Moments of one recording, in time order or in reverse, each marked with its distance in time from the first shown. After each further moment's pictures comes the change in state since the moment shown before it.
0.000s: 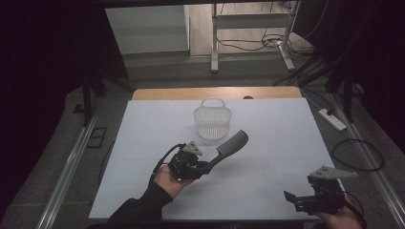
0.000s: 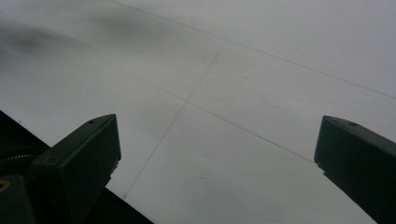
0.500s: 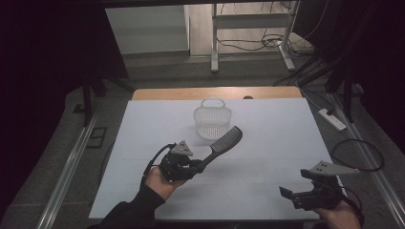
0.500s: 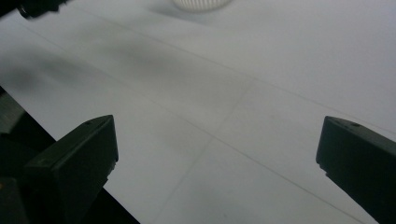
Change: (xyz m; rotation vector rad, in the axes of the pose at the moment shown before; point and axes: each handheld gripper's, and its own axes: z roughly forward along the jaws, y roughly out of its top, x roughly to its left) left arm -0.002 -0.011 -0.025 -0.062 0.029 0.000; right arm 0.002 0.015 -0.001 -0.109 0.120 -0.016
